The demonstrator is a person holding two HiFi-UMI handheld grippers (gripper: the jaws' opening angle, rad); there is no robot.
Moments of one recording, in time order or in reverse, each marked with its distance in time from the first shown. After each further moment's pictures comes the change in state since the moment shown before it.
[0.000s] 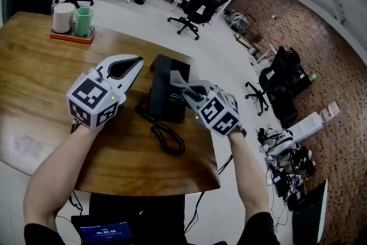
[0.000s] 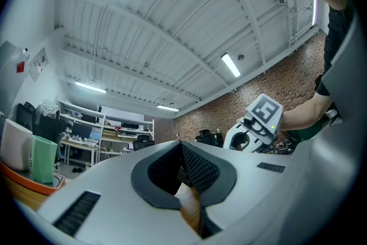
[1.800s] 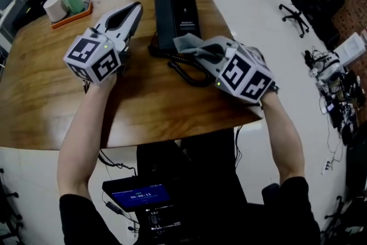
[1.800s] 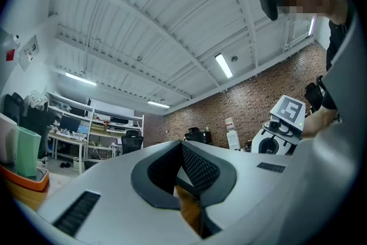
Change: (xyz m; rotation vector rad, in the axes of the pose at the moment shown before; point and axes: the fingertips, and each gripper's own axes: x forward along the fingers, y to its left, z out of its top) left arm 0.014 -0.021 -0.004 -0.025 -0.001 -0.106; right arm -0.044 0.089 -0.006 0.140 -0.102 0.061
